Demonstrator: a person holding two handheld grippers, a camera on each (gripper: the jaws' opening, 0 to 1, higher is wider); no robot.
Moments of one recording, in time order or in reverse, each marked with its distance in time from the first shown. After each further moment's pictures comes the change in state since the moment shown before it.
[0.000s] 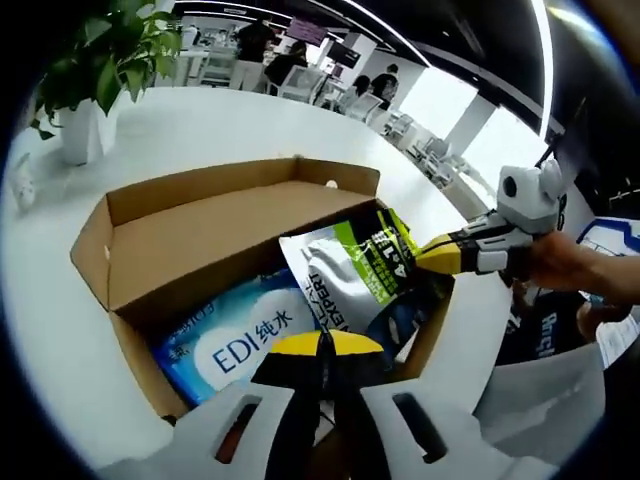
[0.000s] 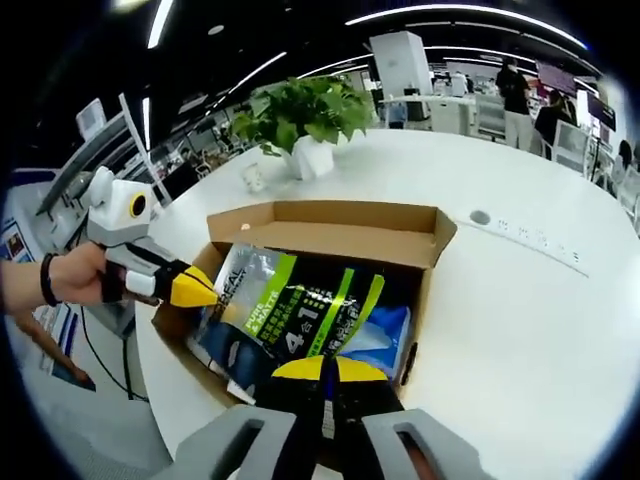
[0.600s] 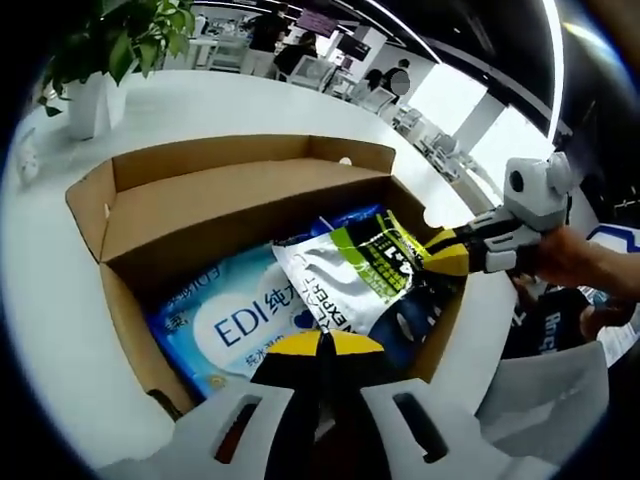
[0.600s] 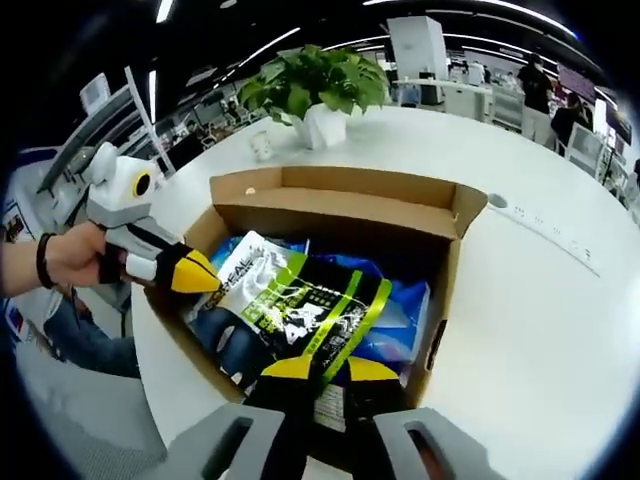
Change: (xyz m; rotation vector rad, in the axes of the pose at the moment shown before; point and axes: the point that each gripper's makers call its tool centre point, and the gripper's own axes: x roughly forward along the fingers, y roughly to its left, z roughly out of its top) left arm 0.008 0.016 -0.034 -0.047 0.042 0.023; right arm 0.022 0.005 -0.023 -0.041 0.090 0.009
